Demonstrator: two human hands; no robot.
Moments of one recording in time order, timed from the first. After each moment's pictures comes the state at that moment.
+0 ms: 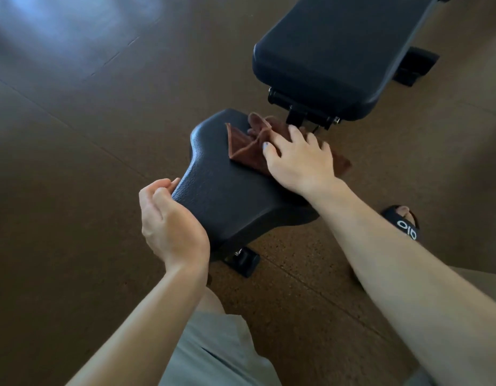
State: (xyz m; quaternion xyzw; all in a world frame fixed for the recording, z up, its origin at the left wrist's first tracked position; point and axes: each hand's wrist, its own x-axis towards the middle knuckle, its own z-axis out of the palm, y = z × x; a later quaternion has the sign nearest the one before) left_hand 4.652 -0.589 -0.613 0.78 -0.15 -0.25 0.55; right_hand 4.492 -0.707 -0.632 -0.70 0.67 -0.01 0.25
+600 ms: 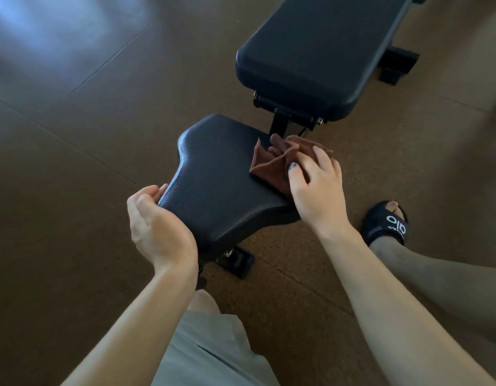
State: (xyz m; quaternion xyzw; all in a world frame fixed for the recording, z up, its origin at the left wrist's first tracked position) left_hand 4.653 -0.590 -0.613 0.76 -0.12 -0.26 0.58; right_hand 4.450 -0.645 -0.650 -0.58 0.71 -0.24 0.31
